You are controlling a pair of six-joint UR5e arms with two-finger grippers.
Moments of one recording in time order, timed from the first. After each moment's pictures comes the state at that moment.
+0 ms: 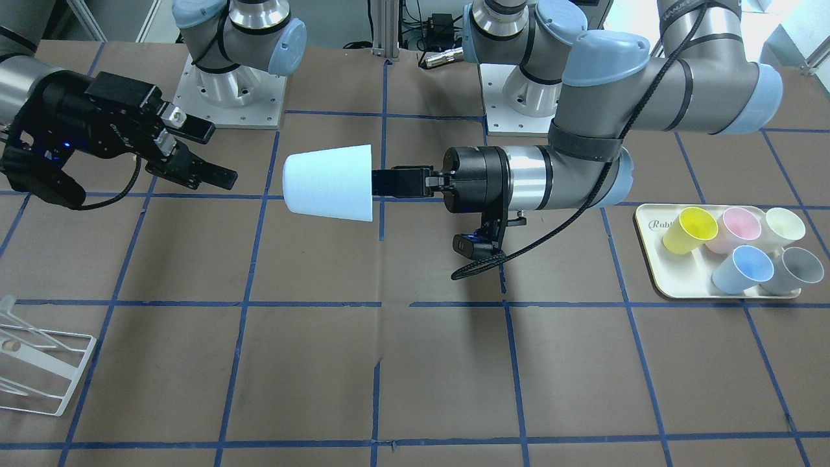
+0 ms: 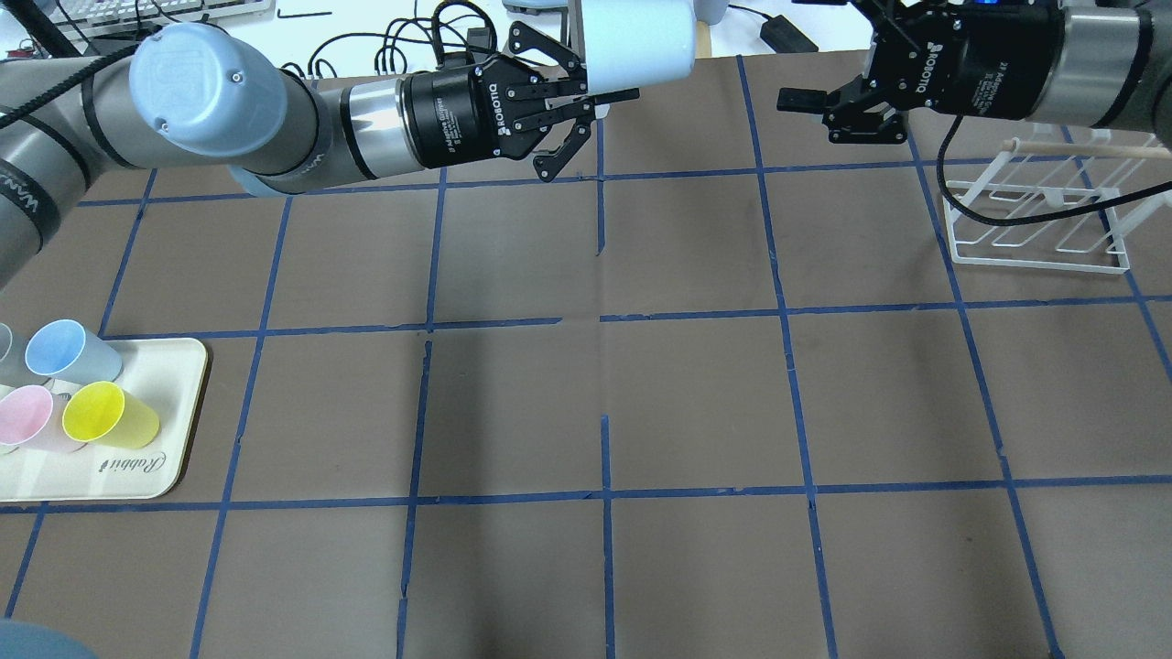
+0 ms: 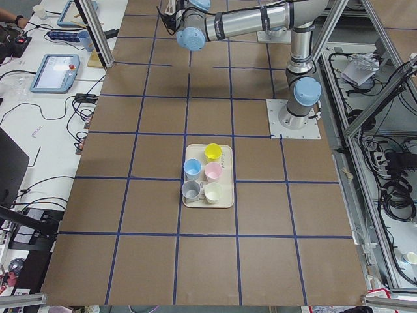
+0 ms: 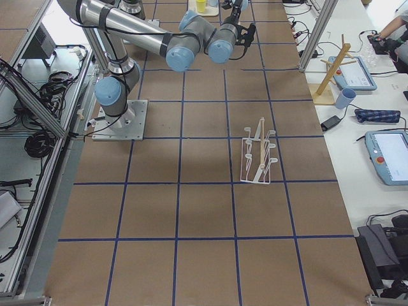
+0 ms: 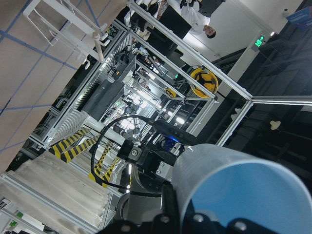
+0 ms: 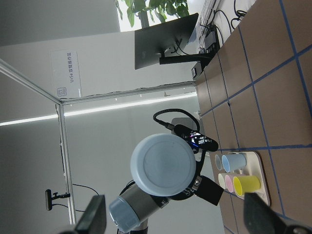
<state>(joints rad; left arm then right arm) -1.60 -1.86 -1.56 -2.40 -0.14 0.46 1.24 -1.57 1.79 -1.34 -0.12 -0.34</state>
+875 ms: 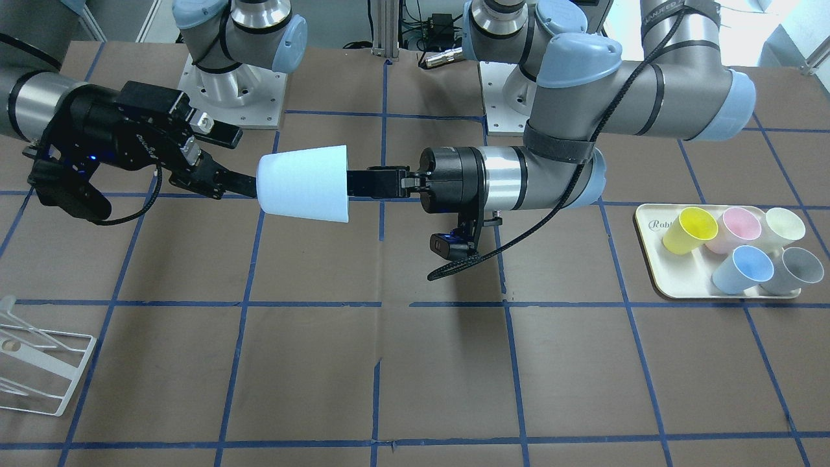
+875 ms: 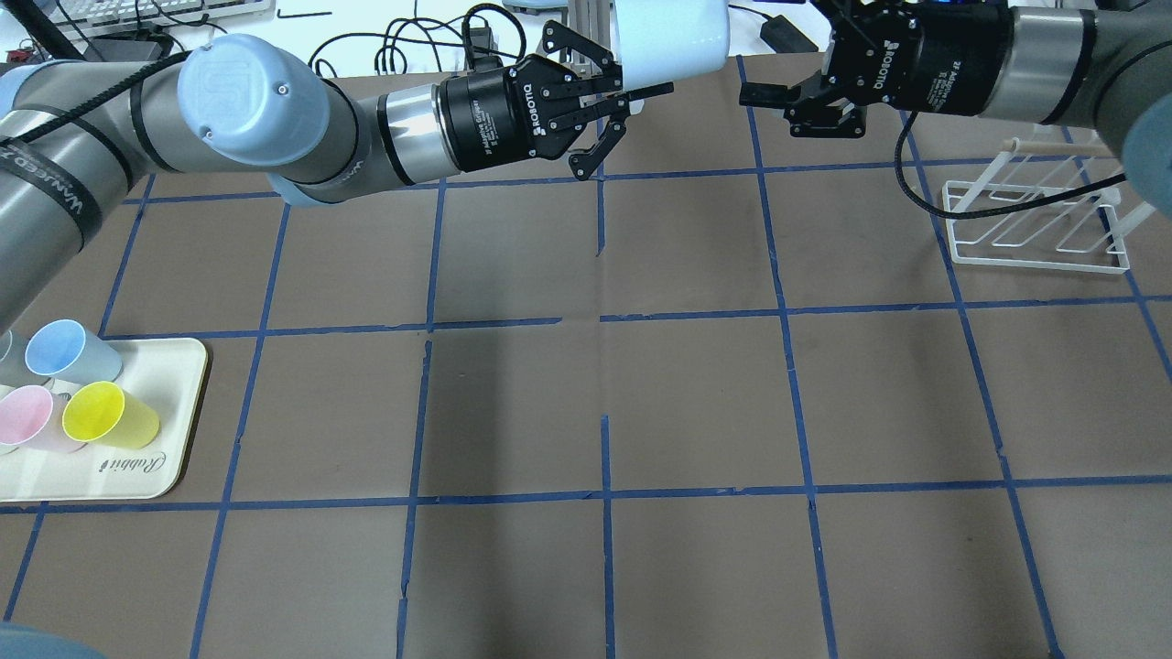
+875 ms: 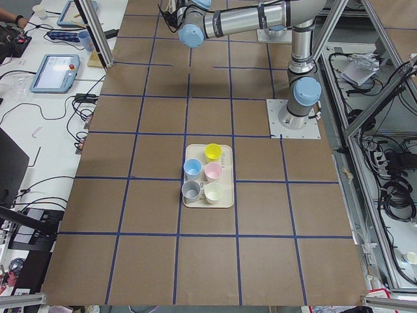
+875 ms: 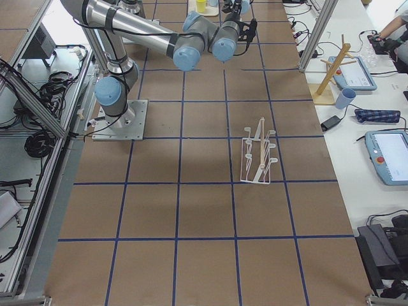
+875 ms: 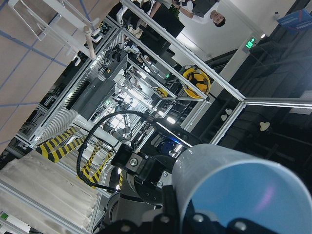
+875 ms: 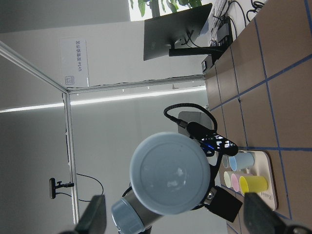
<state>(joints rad) -1.64 -1.88 -1.55 -2.40 -0.22 0.46 1.28 -1.53 1.79 -1.42 -0.07 -0.33</state>
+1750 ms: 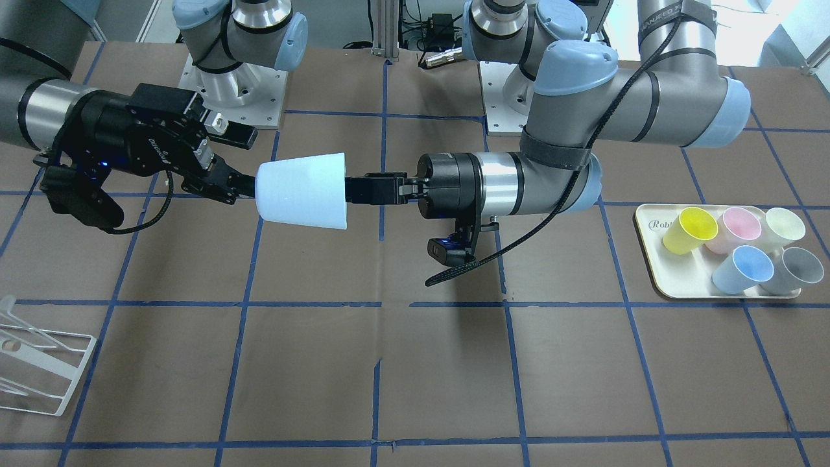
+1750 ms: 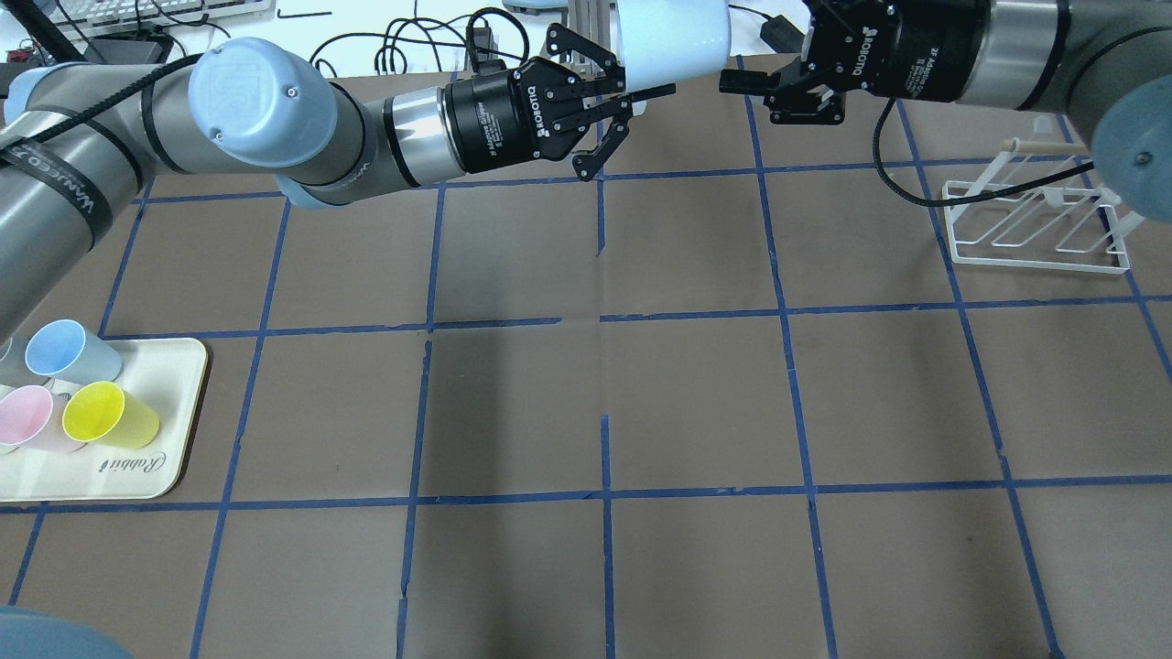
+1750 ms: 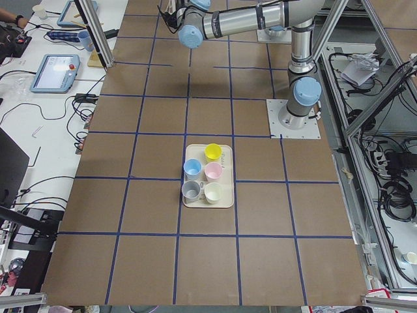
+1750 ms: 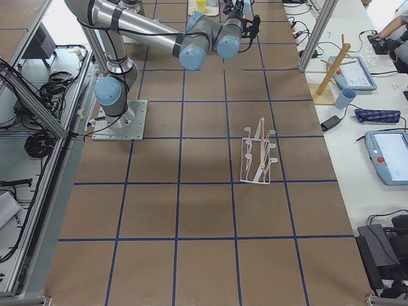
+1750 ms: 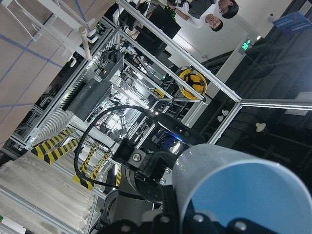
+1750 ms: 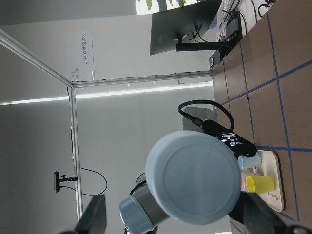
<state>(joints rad) -1.64 -1.89 -1.55 -2.40 -0.23 0.46 1.32 -1.50 1.76 -1.49 -0.05 -0.28</state>
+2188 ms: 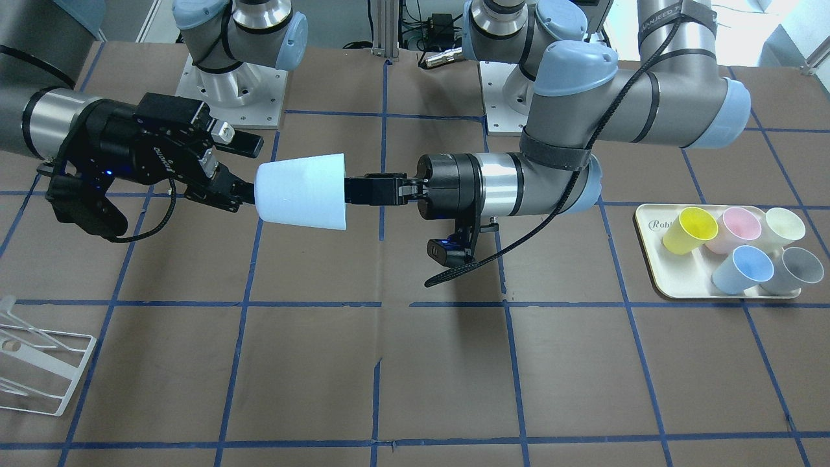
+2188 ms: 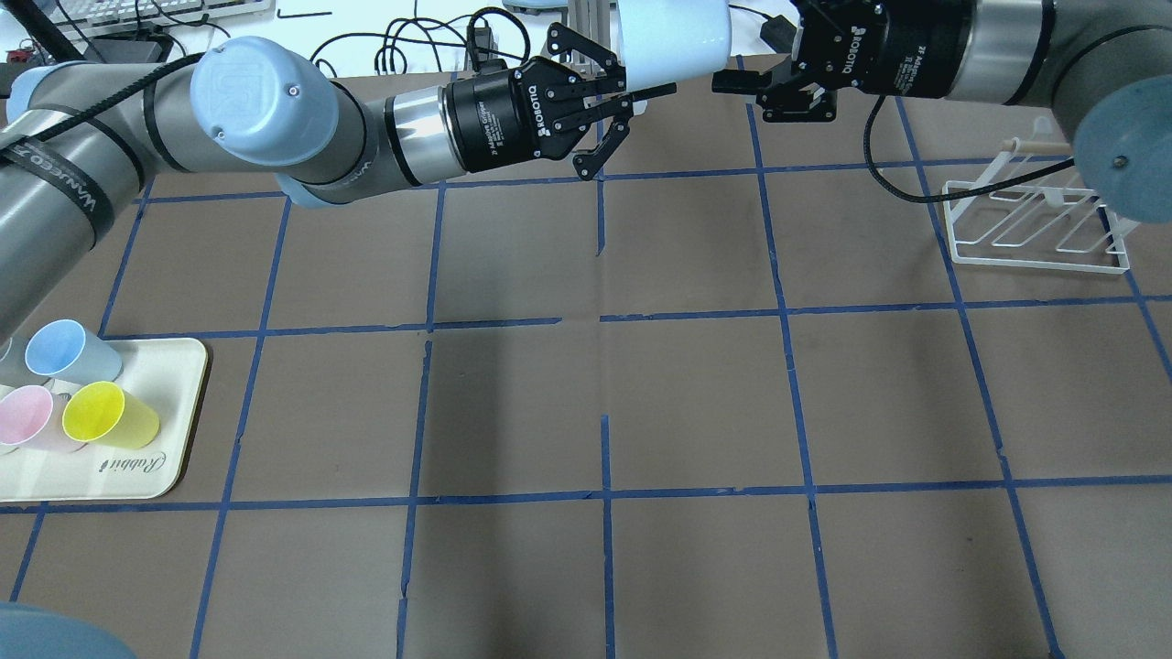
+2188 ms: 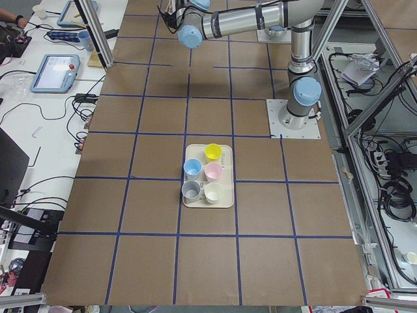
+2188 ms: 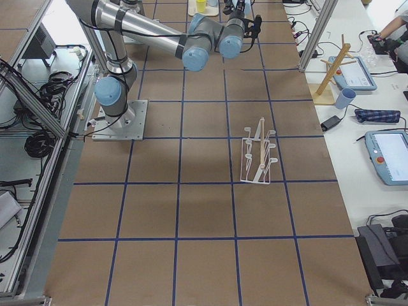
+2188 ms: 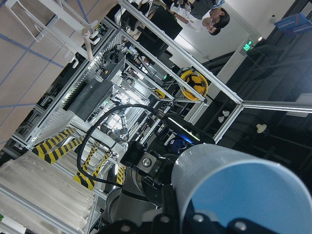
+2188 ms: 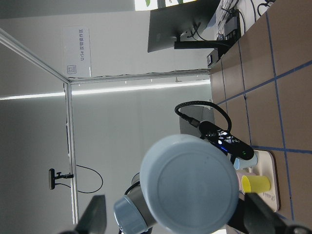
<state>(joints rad) -1.65 -1.89 -1.55 -2.40 -0.23 0.46 1.33 -1.48 1.76 -1.54 -0.06 -0.27</state>
